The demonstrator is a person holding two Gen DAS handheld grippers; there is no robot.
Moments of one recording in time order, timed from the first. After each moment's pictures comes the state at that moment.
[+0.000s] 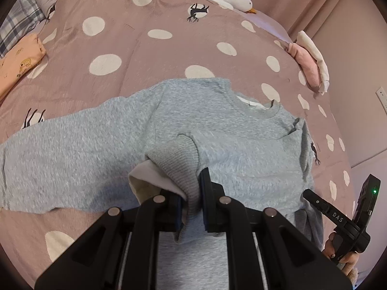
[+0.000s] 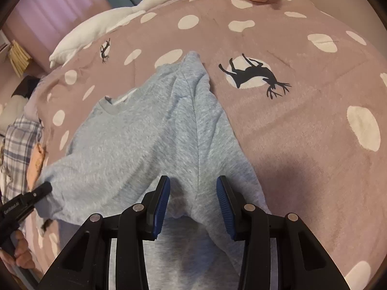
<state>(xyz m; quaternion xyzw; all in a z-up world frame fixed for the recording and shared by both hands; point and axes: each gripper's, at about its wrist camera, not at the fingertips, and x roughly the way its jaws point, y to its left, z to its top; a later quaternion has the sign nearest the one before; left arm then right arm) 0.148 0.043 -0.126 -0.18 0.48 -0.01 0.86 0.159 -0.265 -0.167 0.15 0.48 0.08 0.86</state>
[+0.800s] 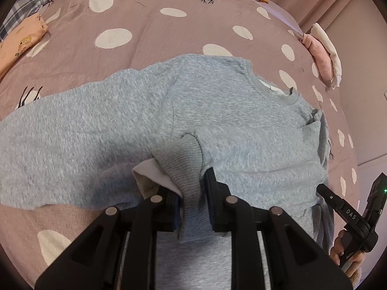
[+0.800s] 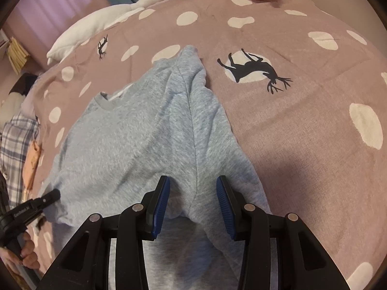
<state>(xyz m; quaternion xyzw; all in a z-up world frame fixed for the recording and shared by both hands) 0.151 0.057 -0.162 -0.19 0.51 0.00 0.84 0.161 -0.260 -0.171 0.14 0.49 0.07 0.86</state>
